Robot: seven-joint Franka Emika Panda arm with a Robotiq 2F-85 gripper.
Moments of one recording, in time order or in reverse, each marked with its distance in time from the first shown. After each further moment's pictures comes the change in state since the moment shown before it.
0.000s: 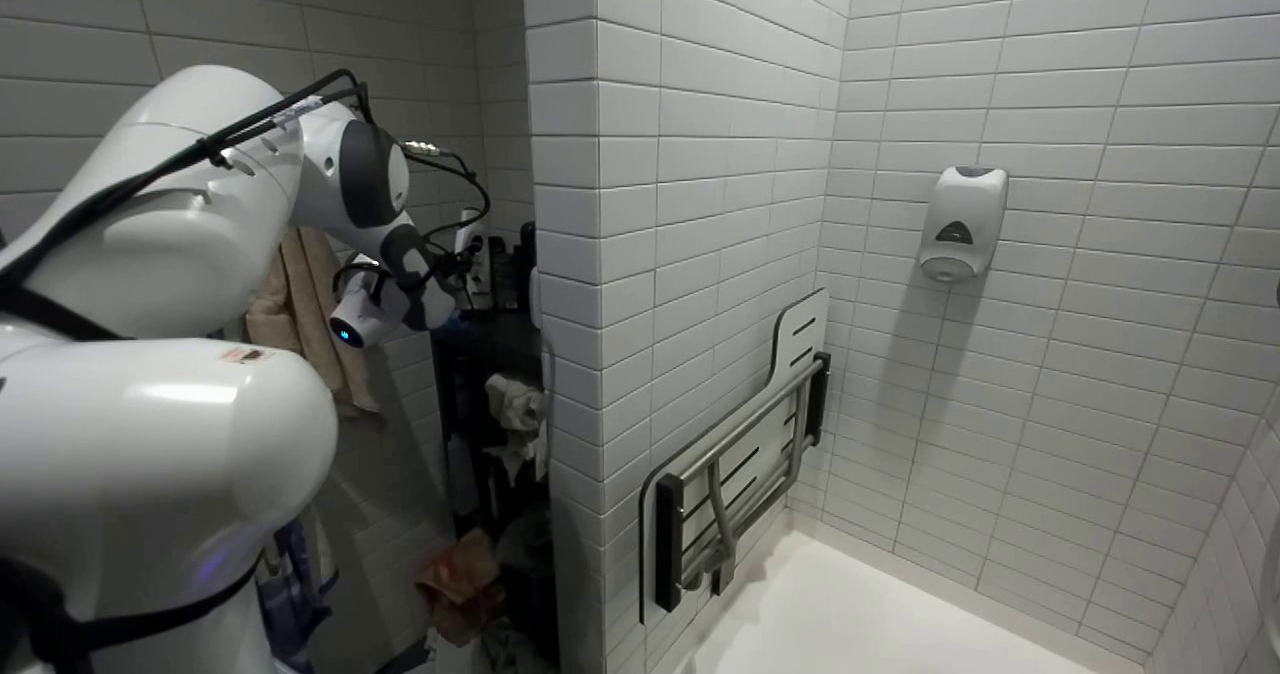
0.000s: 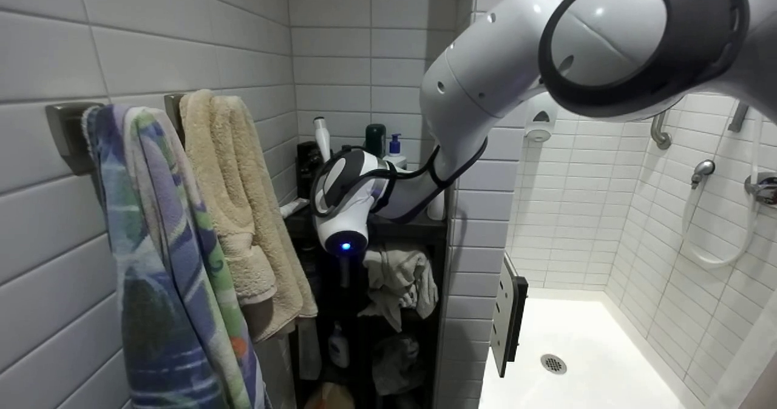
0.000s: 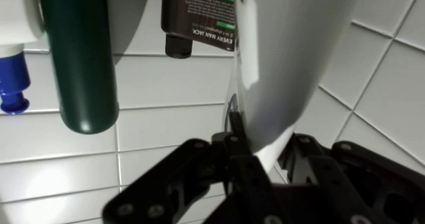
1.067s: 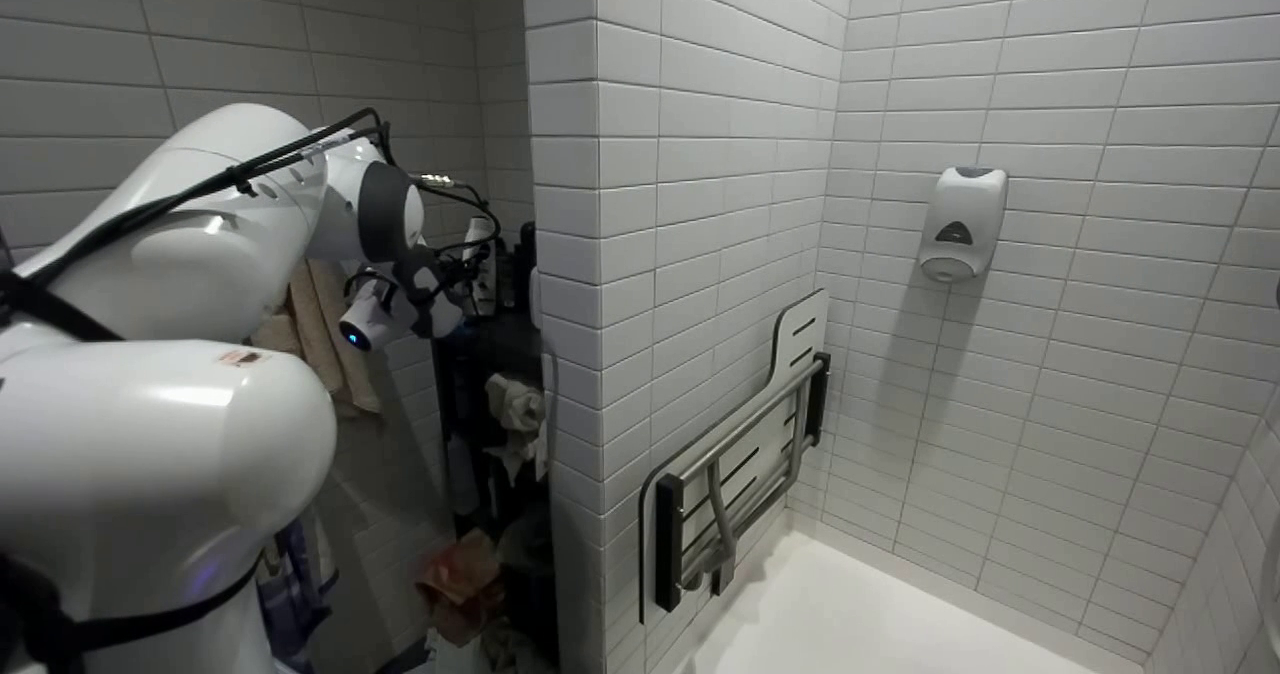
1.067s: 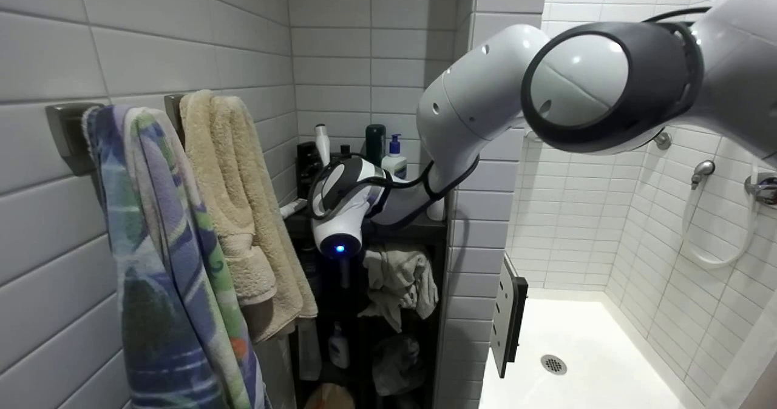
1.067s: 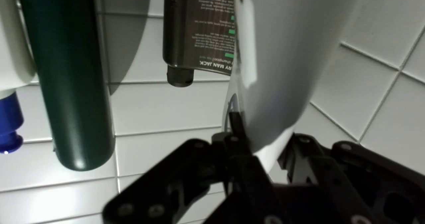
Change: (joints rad) arm -0.030 0.115 0.040 0.159 0.000 0.038 -0.037
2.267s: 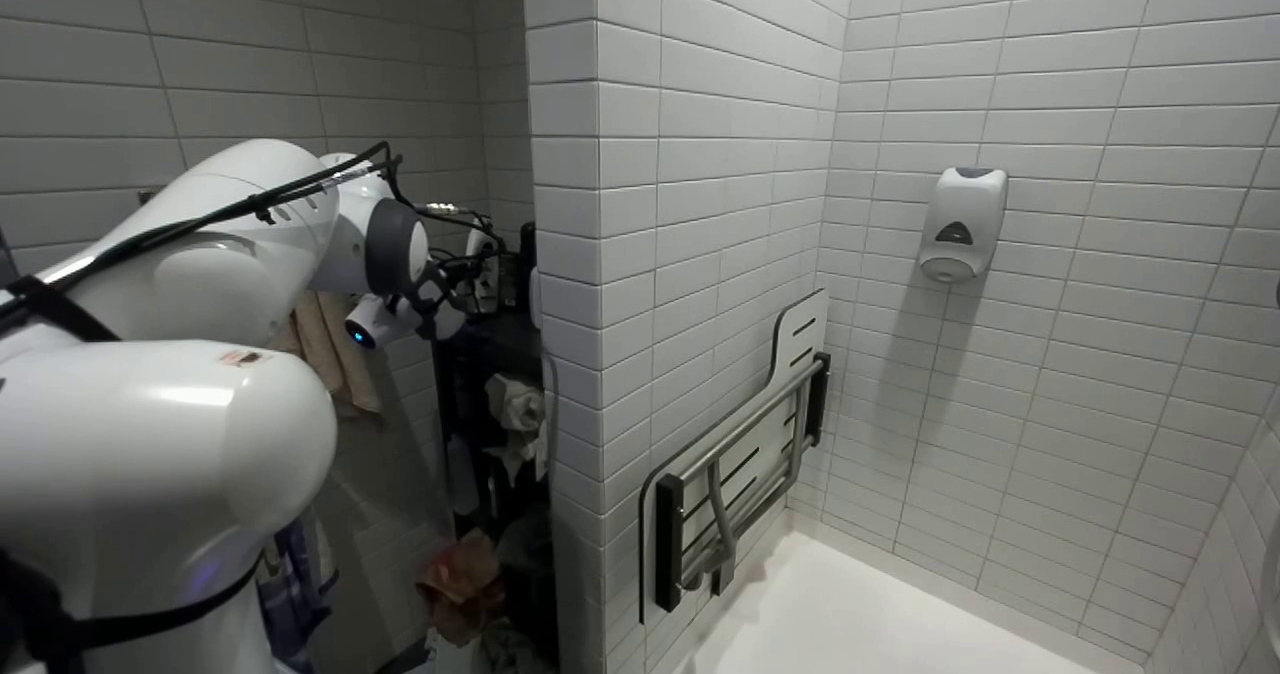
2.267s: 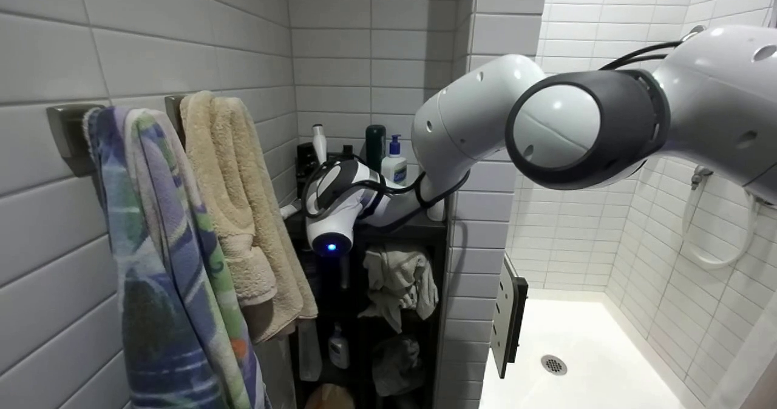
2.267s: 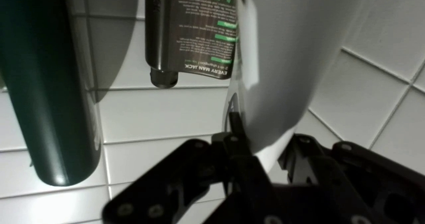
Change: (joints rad) arm 0.003 0.114 0.012 0.193 0.010 0.043 -0.064
